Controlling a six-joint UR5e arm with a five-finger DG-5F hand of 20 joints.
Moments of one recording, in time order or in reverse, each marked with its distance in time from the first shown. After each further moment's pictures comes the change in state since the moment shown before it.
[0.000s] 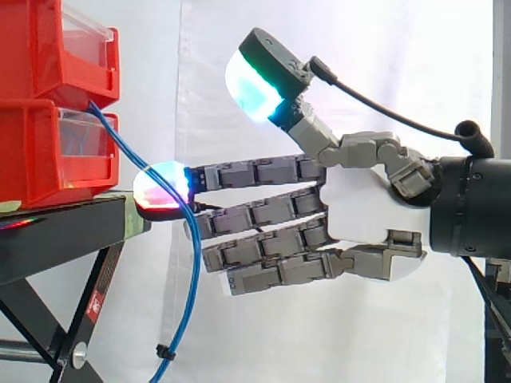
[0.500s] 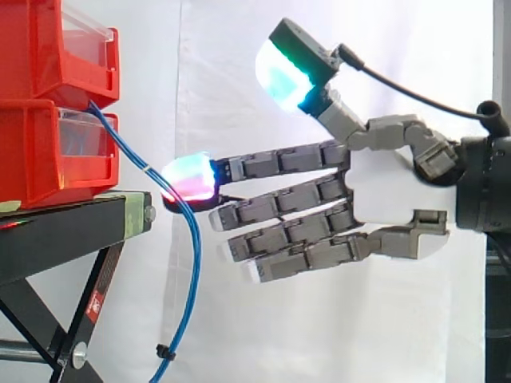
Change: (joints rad) arm -0.042 0.060 -0.026 -0.077 -0.078 0.022
